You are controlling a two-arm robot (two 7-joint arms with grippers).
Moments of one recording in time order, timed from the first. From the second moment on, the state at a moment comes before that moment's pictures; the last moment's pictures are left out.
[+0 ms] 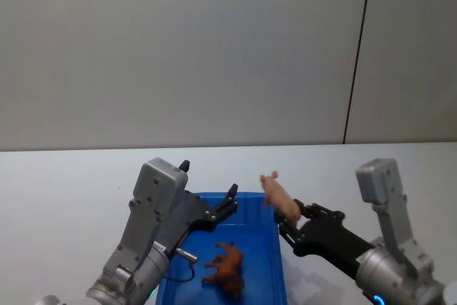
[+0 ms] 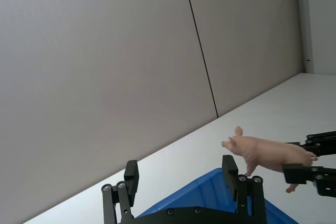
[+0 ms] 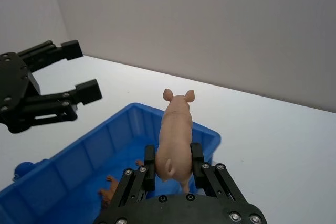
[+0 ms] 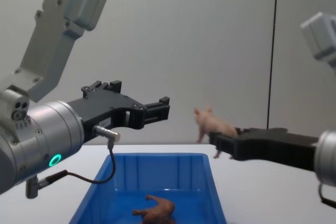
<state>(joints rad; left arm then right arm) -0.24 0.38 0.45 -1.63 -0.20 0.01 -0.01 0.20 0.21 -0.33 -1.54 0.28 0.19 0.34</state>
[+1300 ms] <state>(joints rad) -0.24 0.38 0.45 -1.63 -0.20 0.01 -0.01 0.23 0.27 -0.30 -1.53 0.24 0.17 0.46</state>
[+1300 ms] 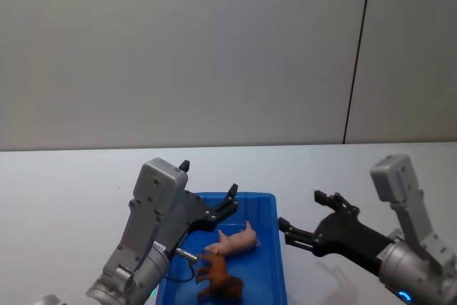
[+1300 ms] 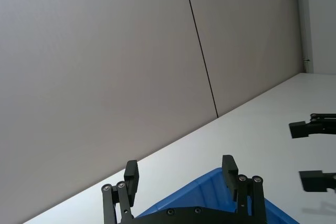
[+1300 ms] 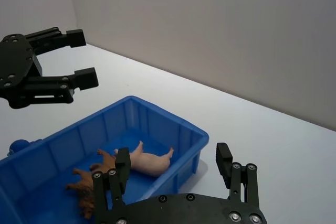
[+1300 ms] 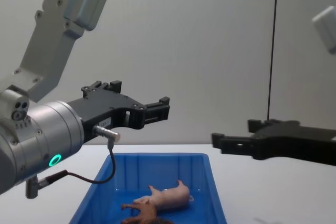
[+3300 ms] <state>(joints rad) 0.05 0.60 0.37 -1.73 -0.35 0.11 0.17 0.16 0.35 -0.26 -1.59 0.25 0.12 0.45</state>
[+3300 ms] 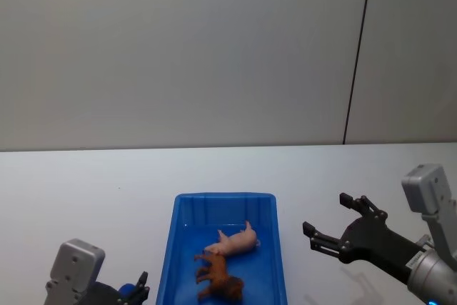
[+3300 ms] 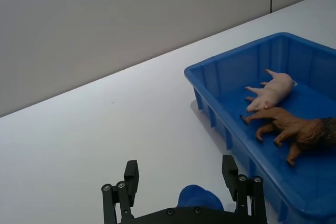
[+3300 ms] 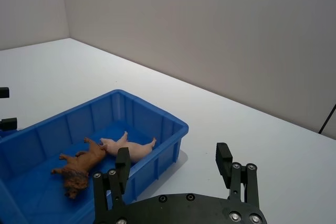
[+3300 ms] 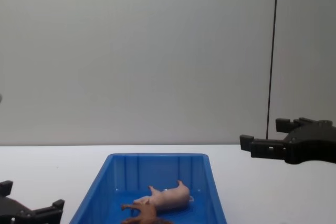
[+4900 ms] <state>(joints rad) 0.00 0.53 0.35 -1.59 -0.43 0.15 0.03 0.16 0.35 -0.26 -1.59 0.25 0.12 0.45</state>
